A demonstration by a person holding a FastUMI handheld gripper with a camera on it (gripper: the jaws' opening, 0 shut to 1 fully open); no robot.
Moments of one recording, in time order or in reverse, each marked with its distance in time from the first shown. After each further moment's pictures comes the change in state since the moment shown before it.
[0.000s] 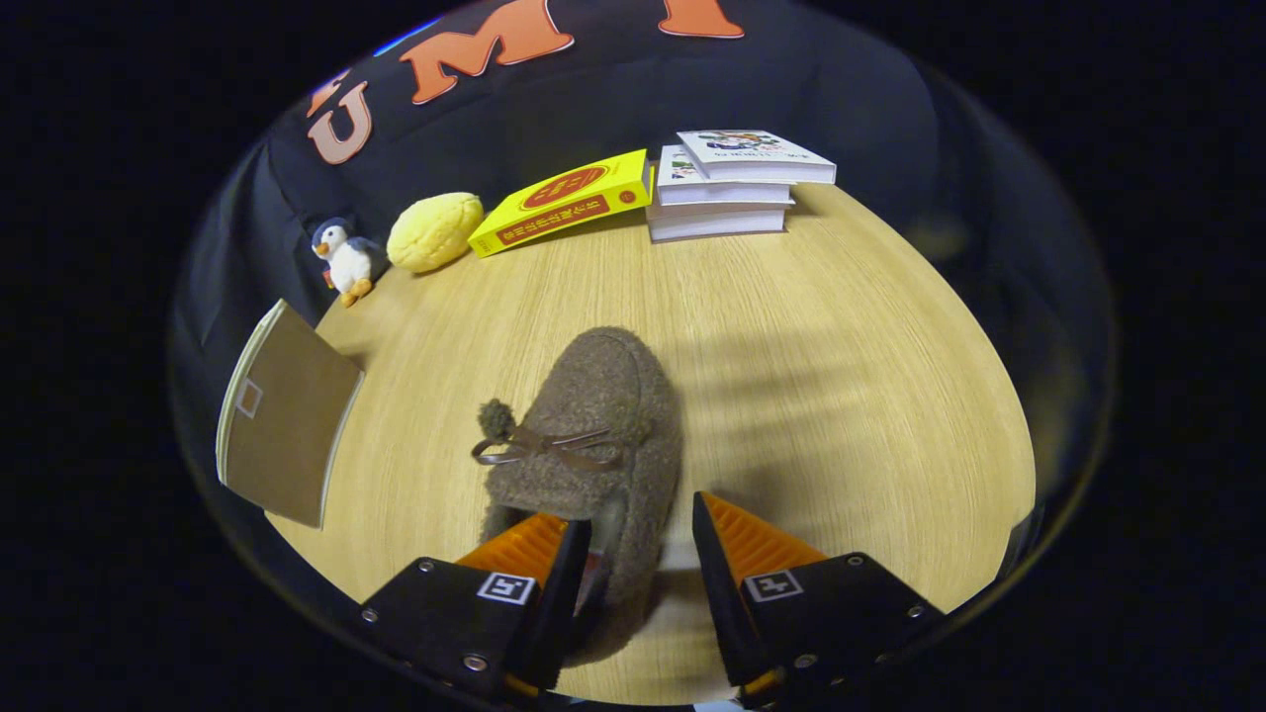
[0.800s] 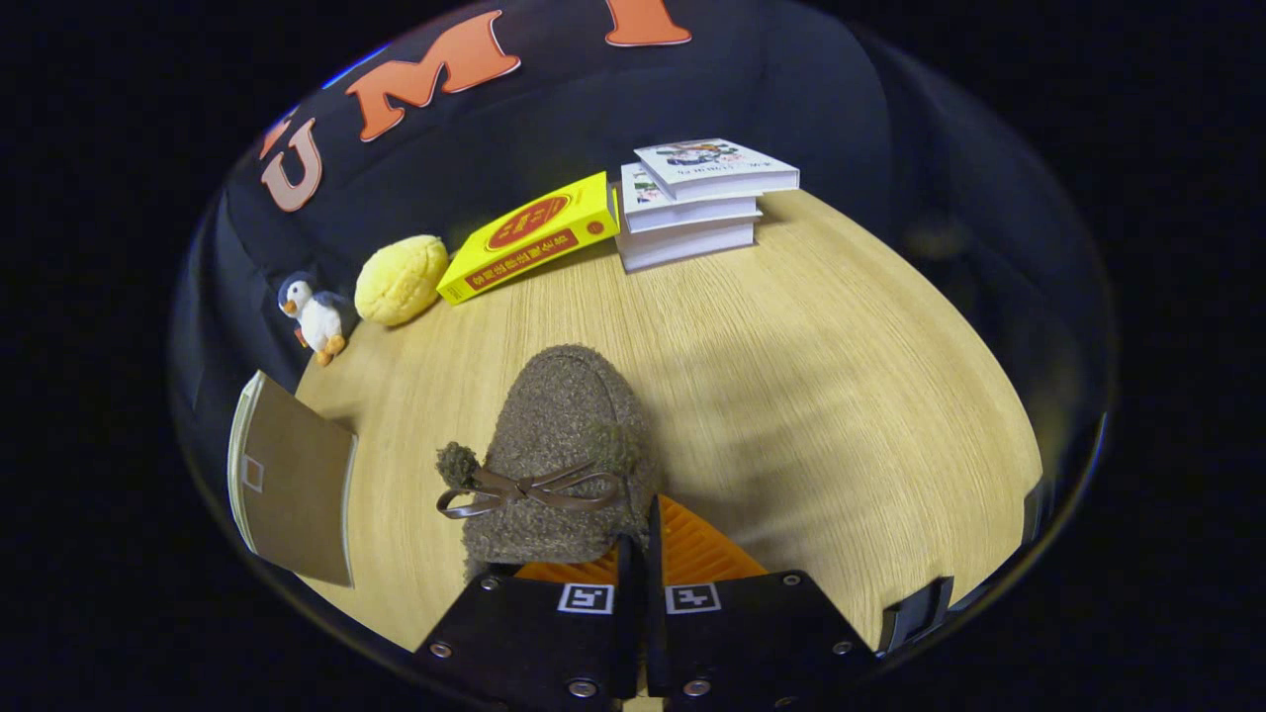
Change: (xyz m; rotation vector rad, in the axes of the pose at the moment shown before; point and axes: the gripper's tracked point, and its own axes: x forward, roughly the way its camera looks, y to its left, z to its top) arm -0.023 0.036 0.036 0.117 -0.069 -0.057
